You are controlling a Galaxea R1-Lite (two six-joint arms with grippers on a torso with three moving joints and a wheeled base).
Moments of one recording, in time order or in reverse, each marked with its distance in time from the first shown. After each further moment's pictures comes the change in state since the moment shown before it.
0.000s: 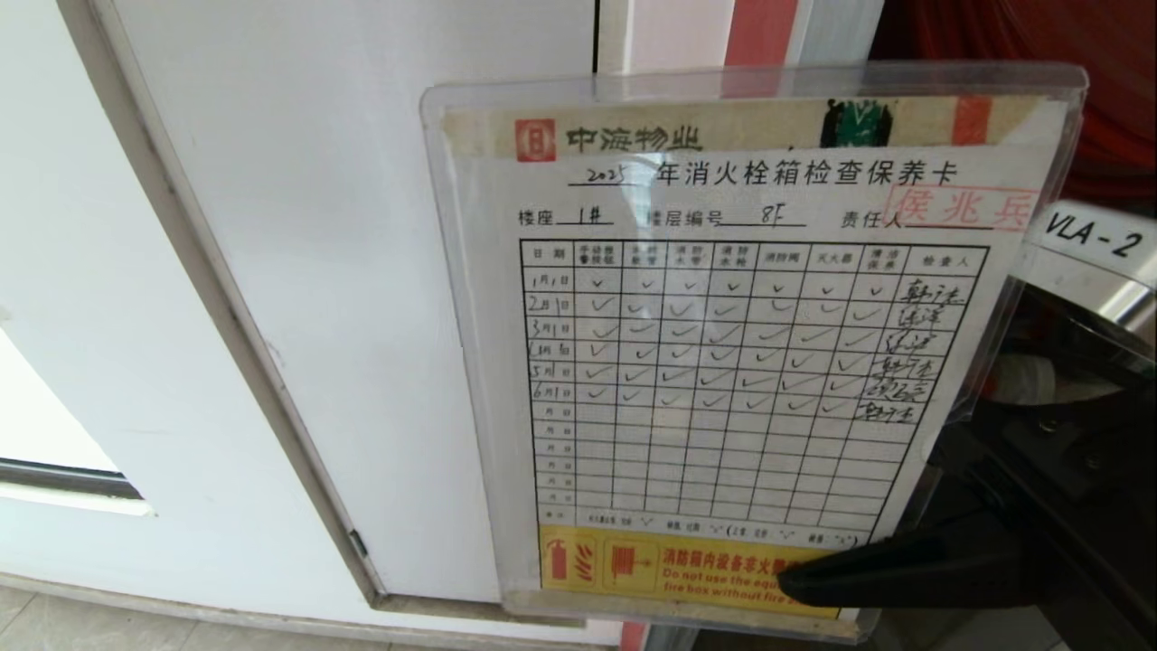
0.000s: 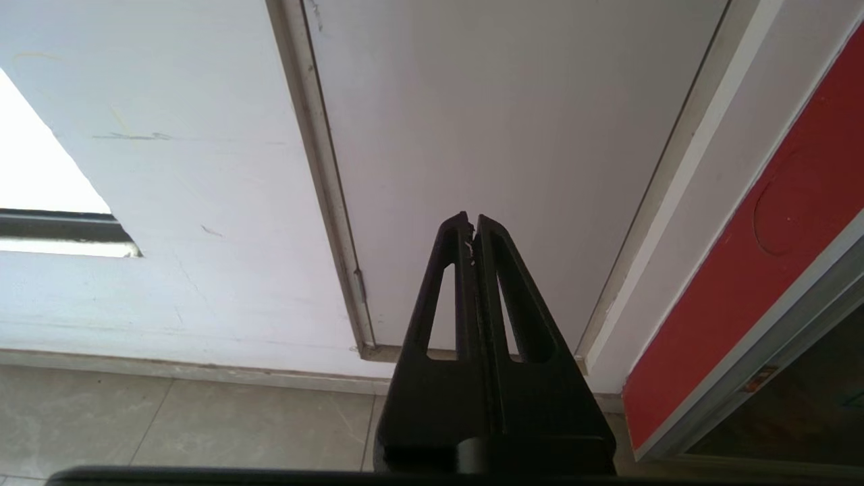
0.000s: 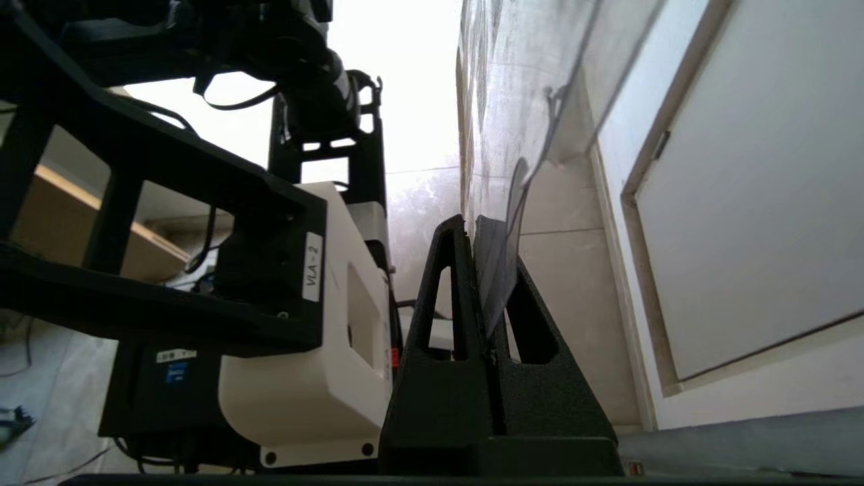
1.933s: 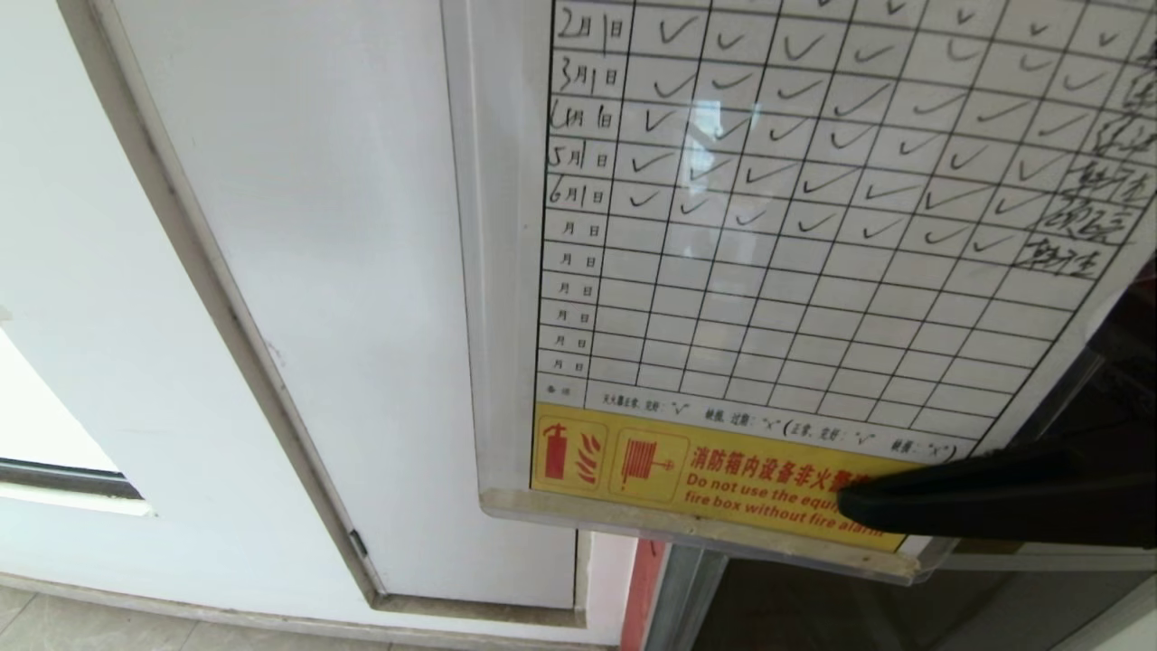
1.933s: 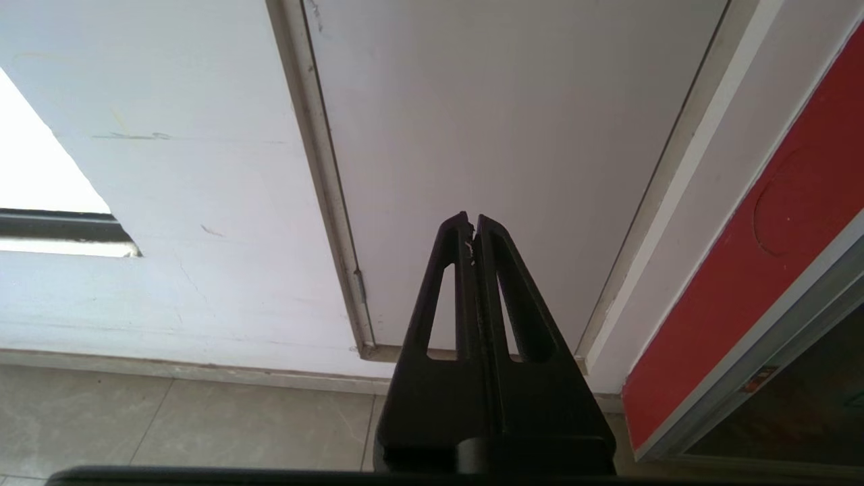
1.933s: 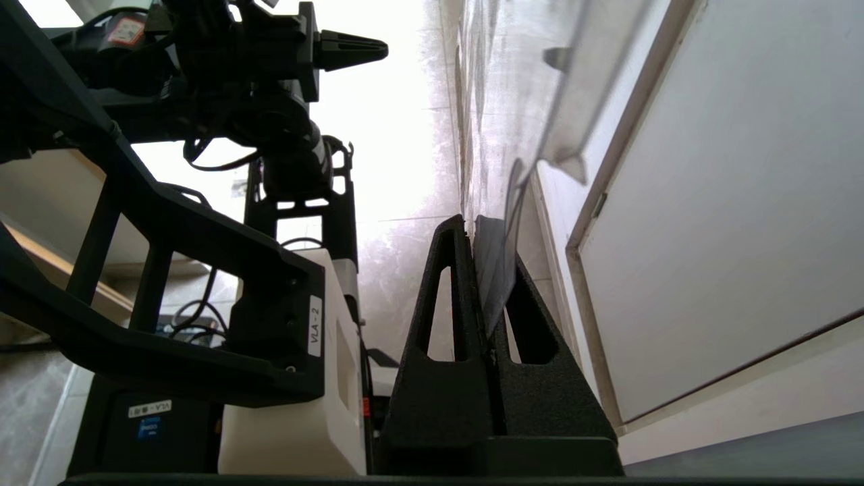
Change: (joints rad) left arm 0.000 0.000 0.000 0.000 0.000 0.000; right arm 0.060 -0.056 -0.118 0.001 -0.101 0.051
